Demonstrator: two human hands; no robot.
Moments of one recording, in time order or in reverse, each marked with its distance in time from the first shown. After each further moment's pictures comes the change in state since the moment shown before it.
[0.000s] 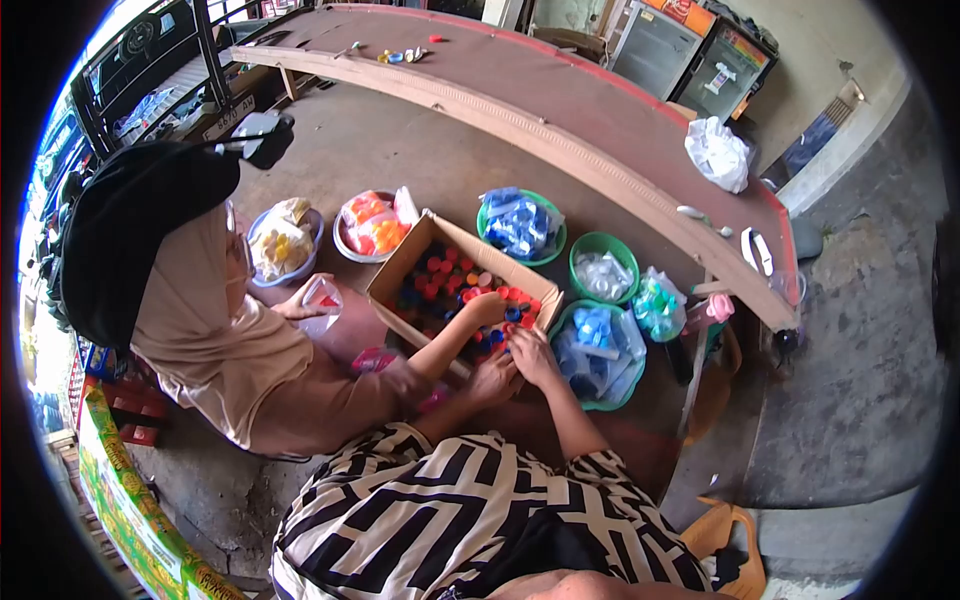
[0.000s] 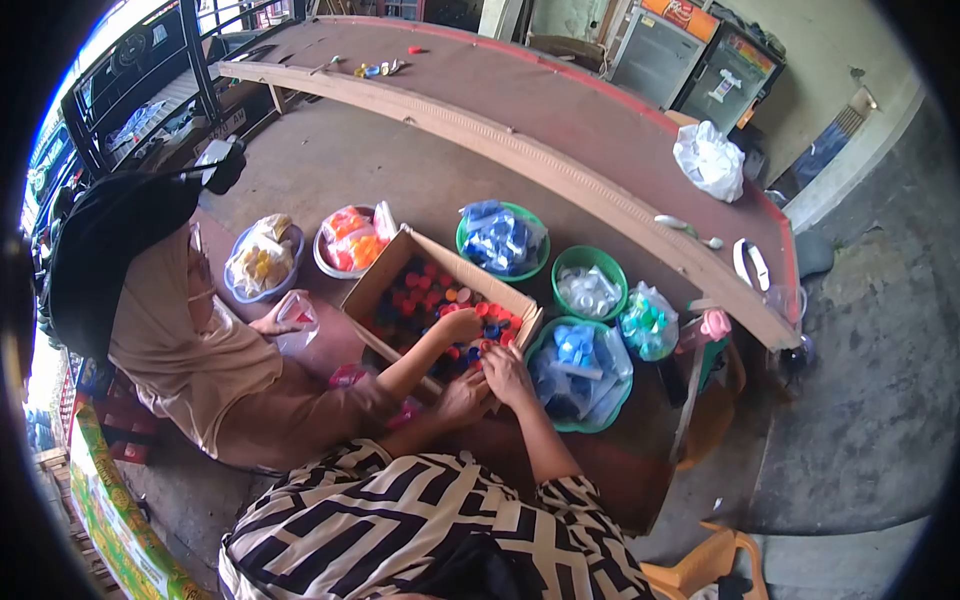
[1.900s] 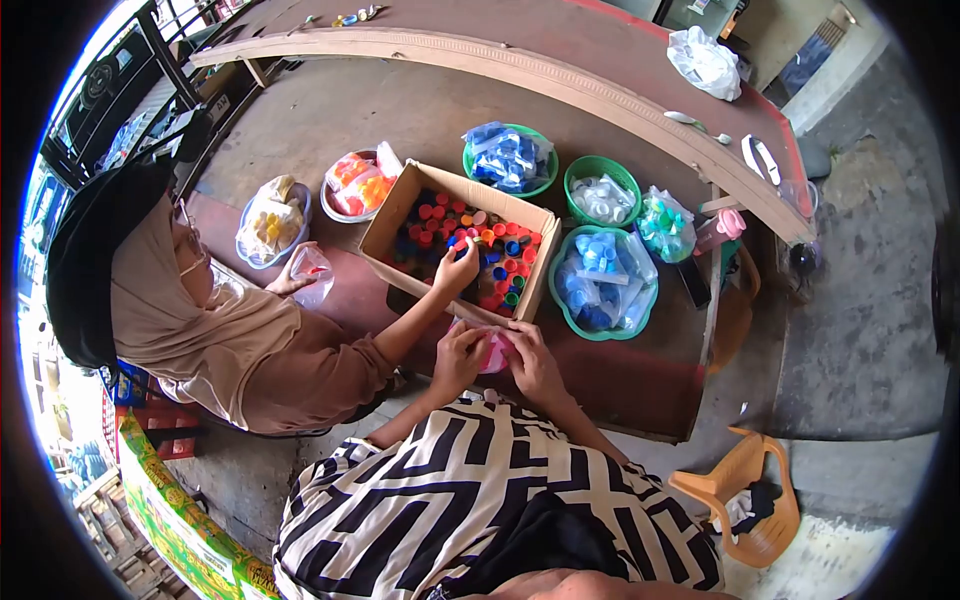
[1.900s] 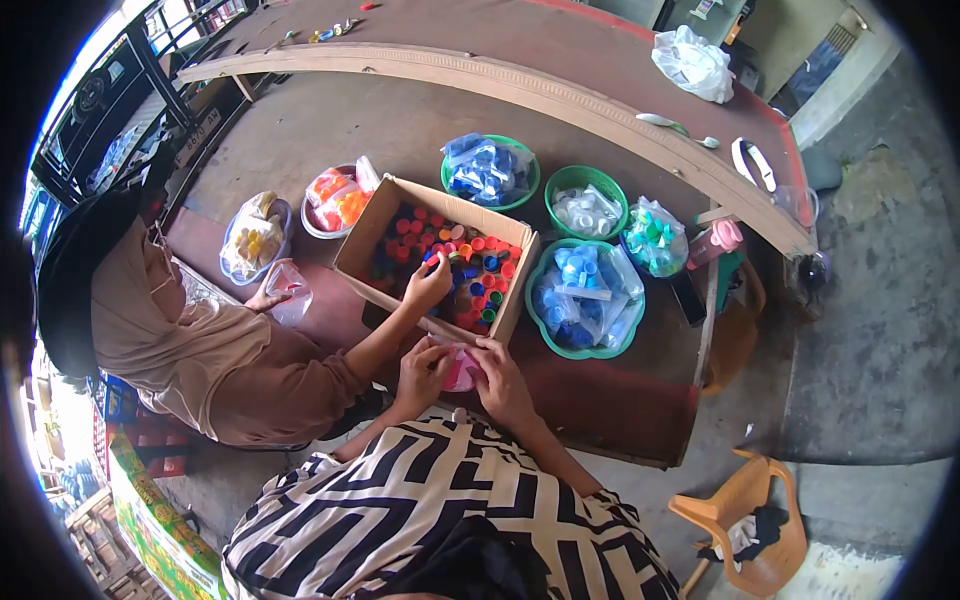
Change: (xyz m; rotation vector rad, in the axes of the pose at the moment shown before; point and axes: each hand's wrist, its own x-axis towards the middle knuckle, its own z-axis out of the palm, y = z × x) left_hand -0.055 0.060 -0.080 -0.255 0.192 -0.344; right_hand -0.099 -0.125 -0.034 0.384 0.250 0.112
